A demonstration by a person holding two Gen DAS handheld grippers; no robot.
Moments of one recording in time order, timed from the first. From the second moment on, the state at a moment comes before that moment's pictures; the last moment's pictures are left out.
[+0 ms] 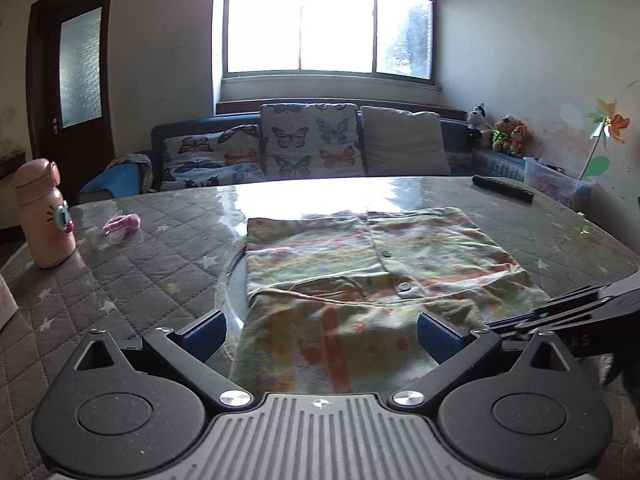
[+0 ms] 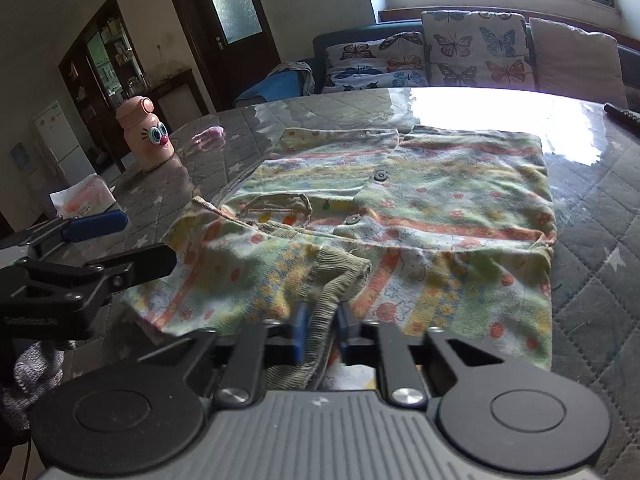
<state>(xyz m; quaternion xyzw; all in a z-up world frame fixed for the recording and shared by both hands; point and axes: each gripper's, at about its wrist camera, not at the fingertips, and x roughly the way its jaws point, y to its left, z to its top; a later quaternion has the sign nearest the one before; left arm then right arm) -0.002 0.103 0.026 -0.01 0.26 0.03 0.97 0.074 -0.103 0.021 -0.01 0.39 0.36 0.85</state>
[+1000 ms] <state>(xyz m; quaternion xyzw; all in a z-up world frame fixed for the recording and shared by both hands) 0.052 0.136 0.019 0.04 0.30 0.12 0.94 0.096 -0.117 0.037 -0.04 0.34 0.30 0.89</state>
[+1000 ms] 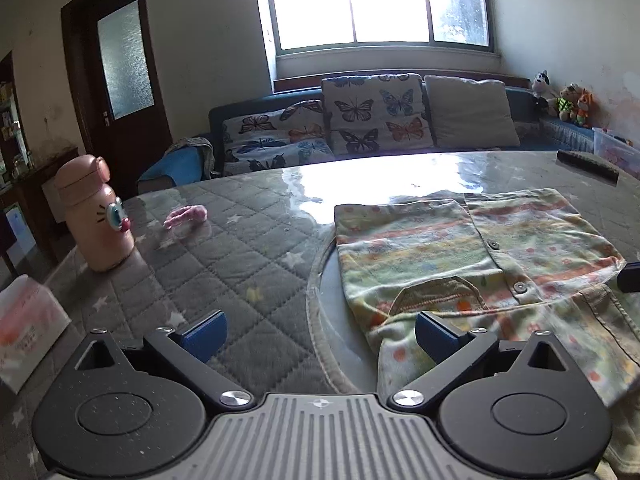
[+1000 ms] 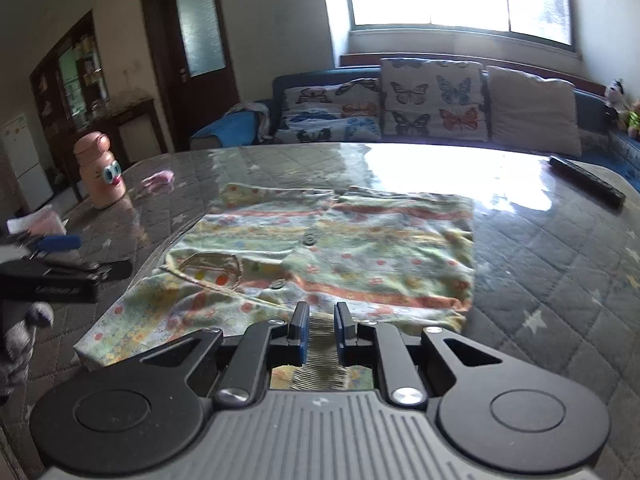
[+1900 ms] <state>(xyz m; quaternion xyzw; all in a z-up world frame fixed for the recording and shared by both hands) 0.005 0.099 -0.011 0.17 0.29 0.08 0.94 0.057 -0.115 0.015 -0.12 0.34 0.36 0.86</state>
